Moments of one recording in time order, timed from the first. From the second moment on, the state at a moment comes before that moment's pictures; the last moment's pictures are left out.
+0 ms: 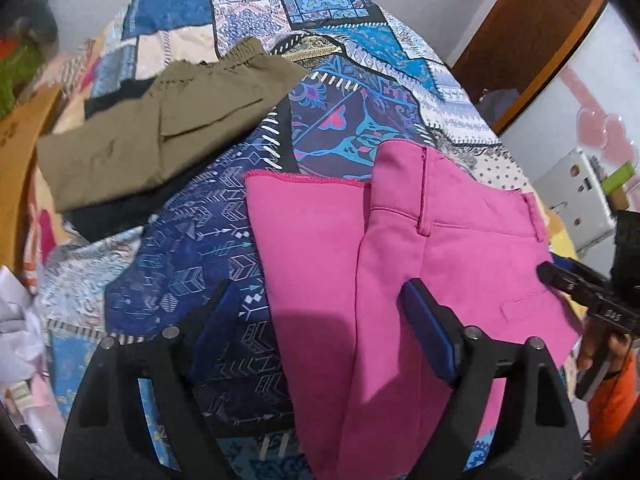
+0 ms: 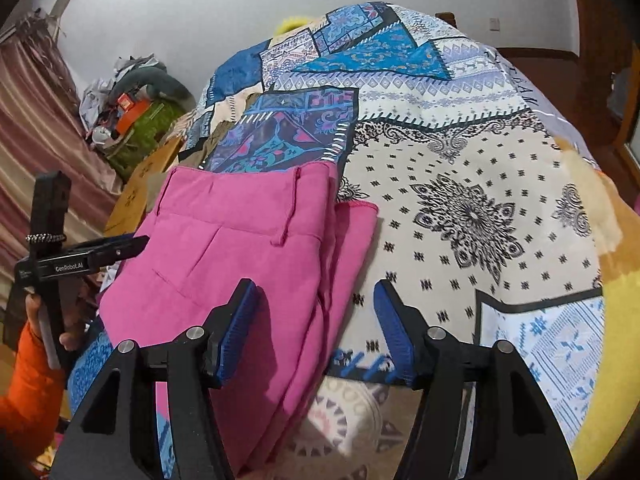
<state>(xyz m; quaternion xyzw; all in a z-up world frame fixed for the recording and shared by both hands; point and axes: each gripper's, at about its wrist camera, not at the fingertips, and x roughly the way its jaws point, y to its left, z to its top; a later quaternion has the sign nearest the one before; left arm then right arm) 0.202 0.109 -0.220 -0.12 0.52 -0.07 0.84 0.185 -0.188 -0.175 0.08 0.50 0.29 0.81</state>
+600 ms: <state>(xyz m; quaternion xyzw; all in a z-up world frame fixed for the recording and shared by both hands) 0.177 0.081 -0.168 -0.04 0.45 -0.04 0.89 0.183 -0.167 -0.149 0.06 0.45 0.31 0.84</state>
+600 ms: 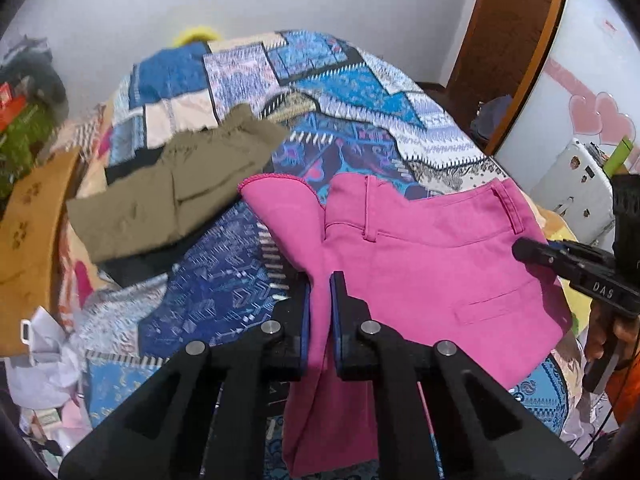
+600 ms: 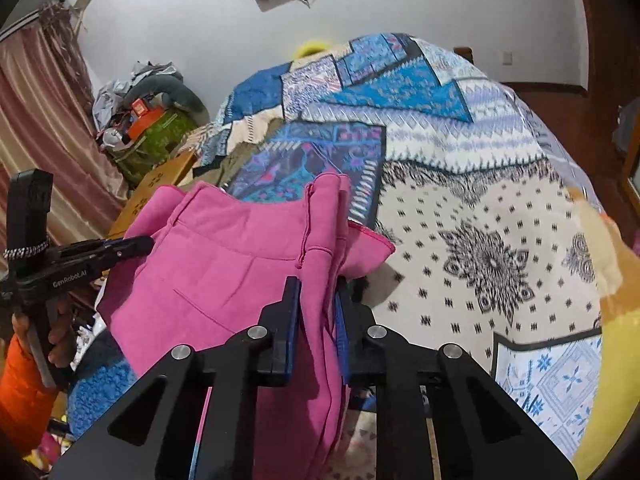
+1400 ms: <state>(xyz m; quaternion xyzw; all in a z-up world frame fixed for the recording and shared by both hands) 0.207 0.183 -0.105 -0.03 0.35 0.07 0.93 0.244 -0.045 -0.085 -0.01 0.36 0.38 0.85</state>
